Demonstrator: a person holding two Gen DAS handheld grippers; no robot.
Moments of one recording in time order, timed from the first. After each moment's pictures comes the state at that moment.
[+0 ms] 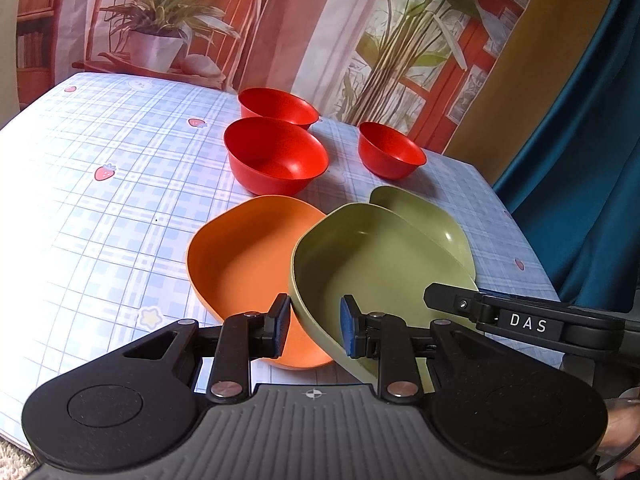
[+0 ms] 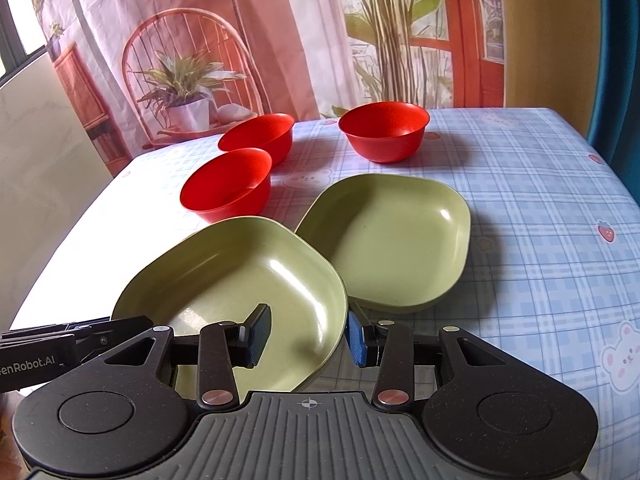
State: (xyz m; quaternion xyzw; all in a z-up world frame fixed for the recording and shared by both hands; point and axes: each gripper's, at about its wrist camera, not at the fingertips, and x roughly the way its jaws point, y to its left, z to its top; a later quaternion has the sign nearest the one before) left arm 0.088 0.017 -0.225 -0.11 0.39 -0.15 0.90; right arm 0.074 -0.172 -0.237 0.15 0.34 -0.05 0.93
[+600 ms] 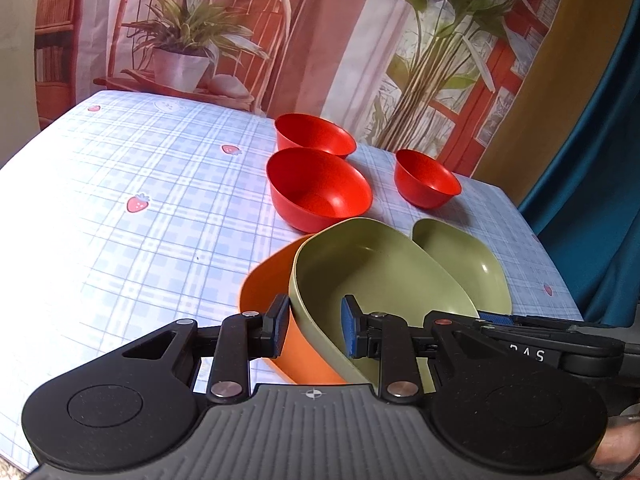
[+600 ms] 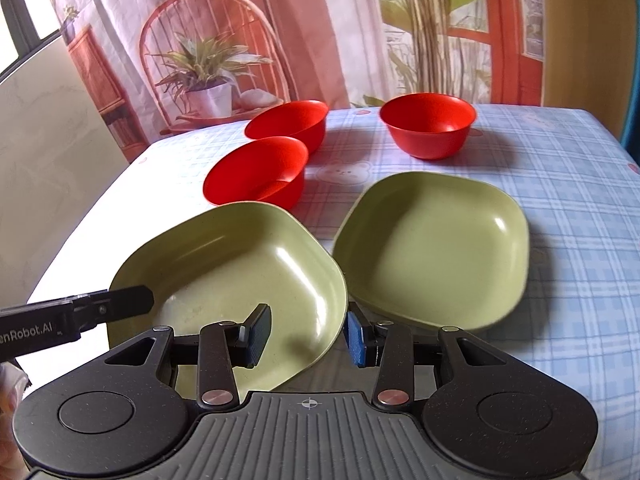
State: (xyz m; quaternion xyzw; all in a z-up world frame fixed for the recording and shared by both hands) left arm 0.110 0.040 -0.220 -0.10 0.37 -0.11 0.92; right arm 0.113 -0.150 -0.243 0.14 0.35 -0.02 0.93
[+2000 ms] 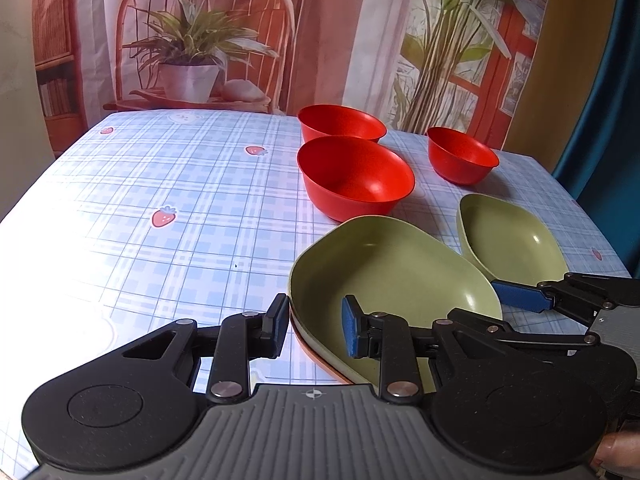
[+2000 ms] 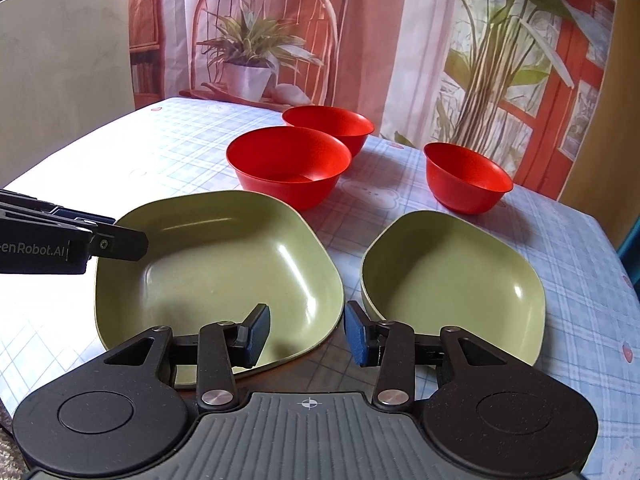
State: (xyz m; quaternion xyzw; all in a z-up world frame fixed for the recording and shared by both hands) left arm 0.118 0.040 -0.239 -0.03 0.37 -0.08 0.92; right arm 0.124 -0.099 -0.266 -0.04 0.32 -0.02 0.94
